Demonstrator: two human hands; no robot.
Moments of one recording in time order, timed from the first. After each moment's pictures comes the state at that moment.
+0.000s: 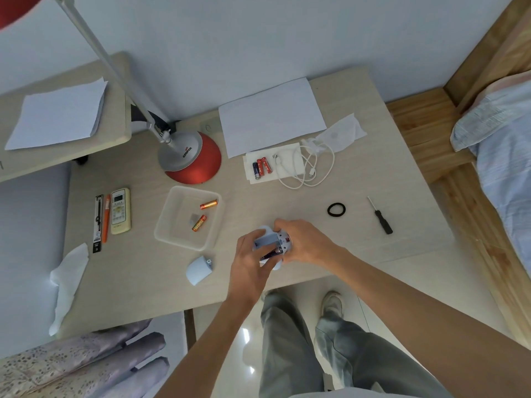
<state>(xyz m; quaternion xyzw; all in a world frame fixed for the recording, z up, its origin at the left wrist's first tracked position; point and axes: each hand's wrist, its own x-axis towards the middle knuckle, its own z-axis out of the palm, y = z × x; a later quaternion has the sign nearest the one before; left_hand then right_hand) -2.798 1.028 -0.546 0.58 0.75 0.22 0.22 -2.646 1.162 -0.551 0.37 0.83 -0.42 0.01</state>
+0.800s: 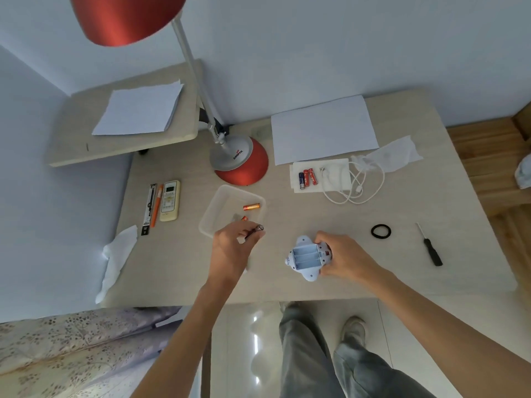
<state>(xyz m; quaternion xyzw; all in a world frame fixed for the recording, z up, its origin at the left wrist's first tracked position) -2.900 1.030 -0.479 0.44 0.80 0.36 0.21 -2.642 1.163 -0.541 0.38 0.82 -0.43 0.02</state>
